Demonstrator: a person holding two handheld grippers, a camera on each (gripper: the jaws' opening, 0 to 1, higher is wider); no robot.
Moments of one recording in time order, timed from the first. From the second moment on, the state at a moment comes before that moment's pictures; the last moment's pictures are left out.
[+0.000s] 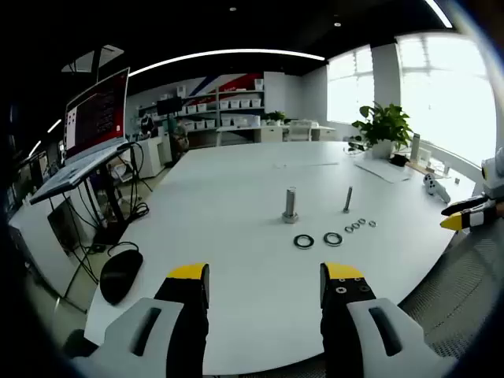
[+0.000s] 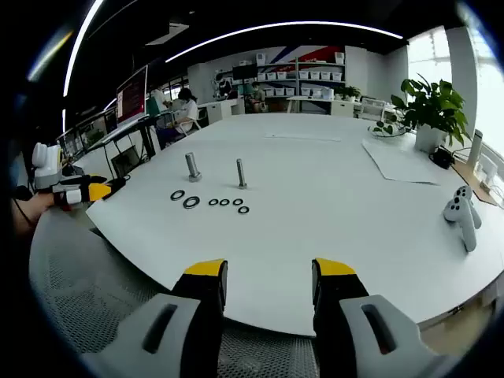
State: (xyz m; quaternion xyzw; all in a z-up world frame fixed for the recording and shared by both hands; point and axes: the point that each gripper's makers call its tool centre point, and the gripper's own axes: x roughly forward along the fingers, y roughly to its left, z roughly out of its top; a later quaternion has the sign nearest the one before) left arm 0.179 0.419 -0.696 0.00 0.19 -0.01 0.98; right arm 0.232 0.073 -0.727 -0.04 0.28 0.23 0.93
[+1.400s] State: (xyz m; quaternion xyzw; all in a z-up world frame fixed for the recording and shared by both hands) left arm 0.159 0.405 -0.713 0.01 0.26 -0.02 0.97; right arm 0.215 0.089 -0.723 -0.05 0.31 0.34 0.89
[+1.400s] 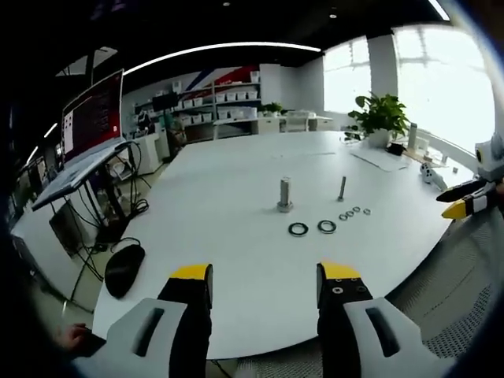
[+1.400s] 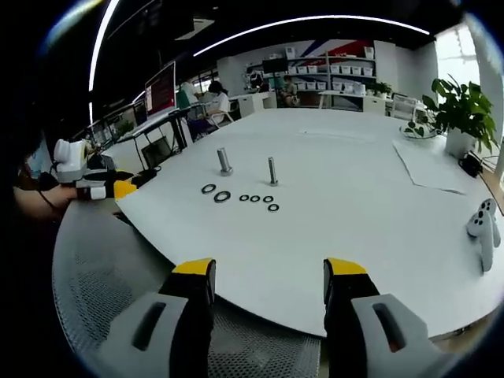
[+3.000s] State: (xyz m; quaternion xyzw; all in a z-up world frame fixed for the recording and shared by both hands) left arm 0.151 0.388 -0.756 -0.01 0.39 -0.07 0.92; right arm 0.239 0.073 -0.696 -0.06 0.33 0.36 0.87
